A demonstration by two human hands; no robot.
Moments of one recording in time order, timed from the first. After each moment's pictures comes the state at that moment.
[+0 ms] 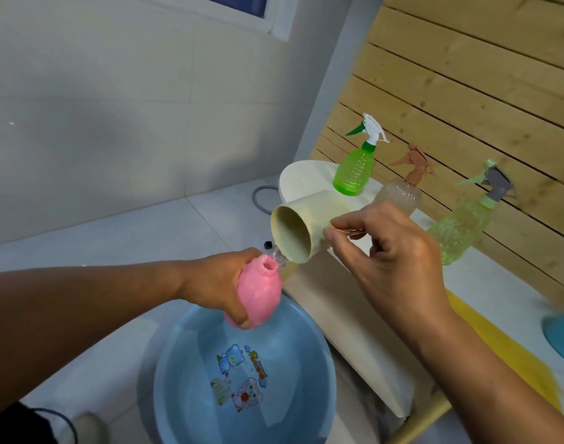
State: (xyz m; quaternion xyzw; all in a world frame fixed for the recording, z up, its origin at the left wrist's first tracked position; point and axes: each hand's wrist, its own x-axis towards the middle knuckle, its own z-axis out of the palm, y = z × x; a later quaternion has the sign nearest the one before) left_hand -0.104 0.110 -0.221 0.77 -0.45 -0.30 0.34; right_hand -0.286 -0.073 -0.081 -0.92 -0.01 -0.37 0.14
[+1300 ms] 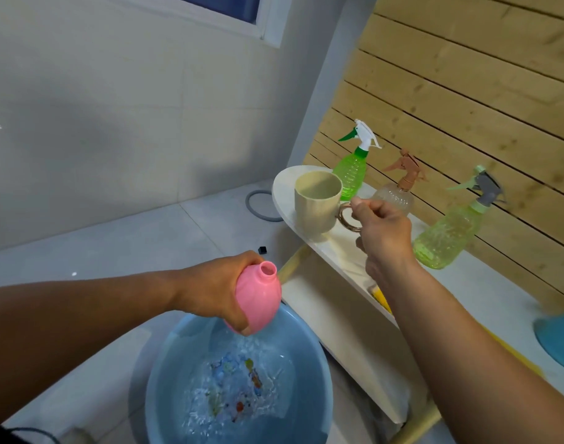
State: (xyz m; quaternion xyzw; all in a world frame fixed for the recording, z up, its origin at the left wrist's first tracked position) left_hand -0.108 0.107 -0.212 0.77 -0.46 -0.26 0.34; right_hand -0.207 -0.130 -0.100 -0.69 0.33 -0.33 0.55
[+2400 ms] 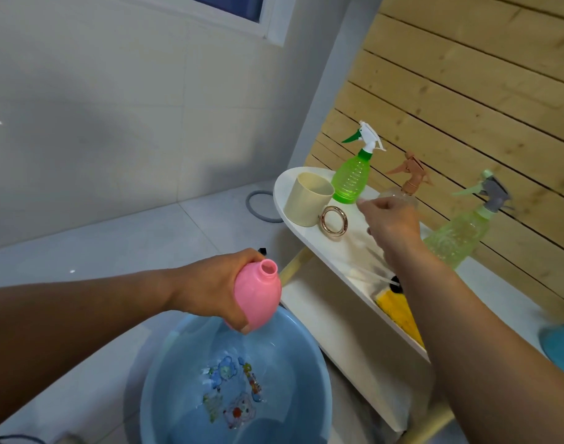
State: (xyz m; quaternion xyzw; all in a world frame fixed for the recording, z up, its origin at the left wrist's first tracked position) left_hand -0.098 0.108 -0.211 0.77 -0.47 -0.25 0.36; right_hand -0.184 -0.178 -0.098 -0.80 0.37 -0.25 0.40
